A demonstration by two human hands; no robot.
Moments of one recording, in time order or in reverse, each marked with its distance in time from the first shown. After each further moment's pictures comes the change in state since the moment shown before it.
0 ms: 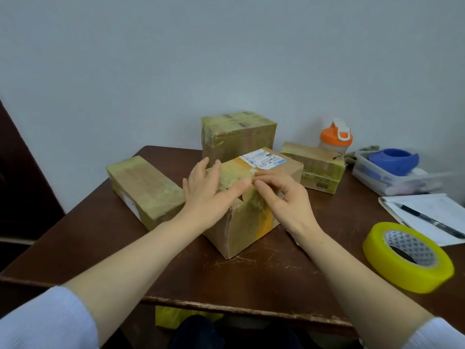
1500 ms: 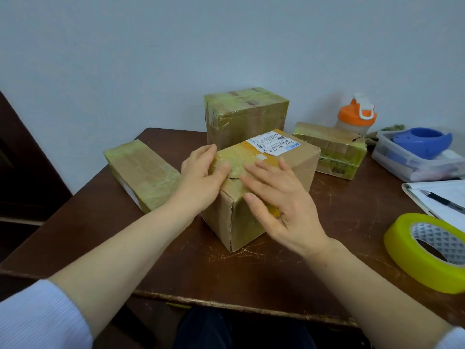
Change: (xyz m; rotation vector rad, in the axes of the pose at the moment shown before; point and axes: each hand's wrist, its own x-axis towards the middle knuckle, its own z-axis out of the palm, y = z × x) left_hand 0.022 -0.024 -0.003 -0.178 0.093 -0.027; right_hand -0.018 0.002 0.013 -0.299 -0.084 -0.469
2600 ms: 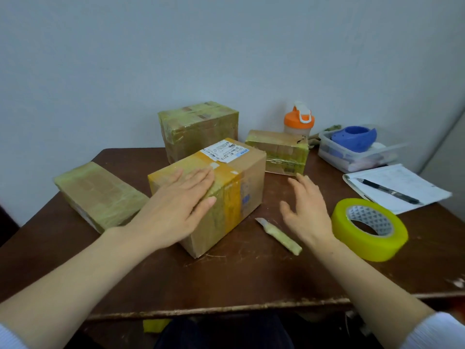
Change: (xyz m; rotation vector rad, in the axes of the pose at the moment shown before) left_hand -0.025 0.024 0.006 0.773 -0.360 0.620; right_hand -0.055 0.065 -0.066 -0.392 -0.158 0.789
